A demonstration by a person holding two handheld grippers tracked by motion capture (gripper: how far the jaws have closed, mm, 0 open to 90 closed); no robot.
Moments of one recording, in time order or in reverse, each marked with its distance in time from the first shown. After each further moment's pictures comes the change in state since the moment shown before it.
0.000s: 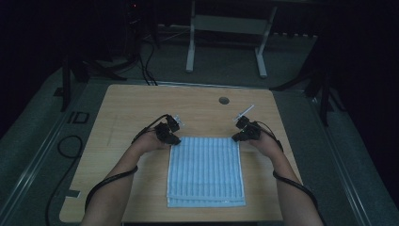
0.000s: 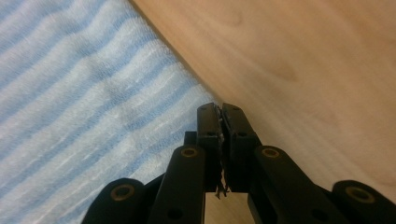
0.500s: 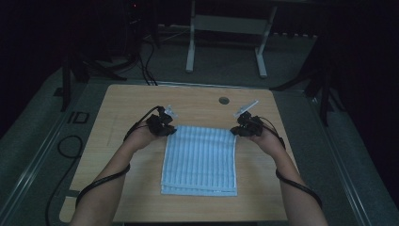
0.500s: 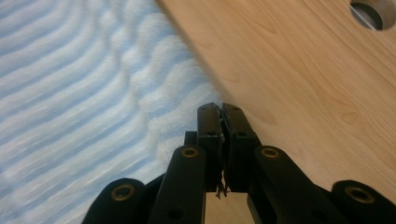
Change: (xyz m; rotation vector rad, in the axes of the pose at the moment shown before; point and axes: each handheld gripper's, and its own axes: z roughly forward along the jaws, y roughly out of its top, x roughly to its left) left arm 0.001 -0.003 -0.045 -0.124 0.082 -0.006; right arm 0.020 0.011 -0.038 -0.126 -0.033 -0.087
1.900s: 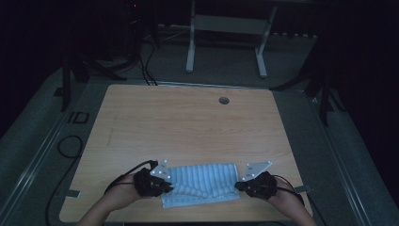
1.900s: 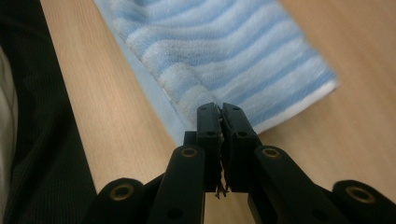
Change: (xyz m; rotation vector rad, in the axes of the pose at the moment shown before) left arm -0.144 -0.093 -0.053 0.017 -0.271 0.172; right arm 0.142 -0.110 -0.050 -0.034 0.133 -0.183
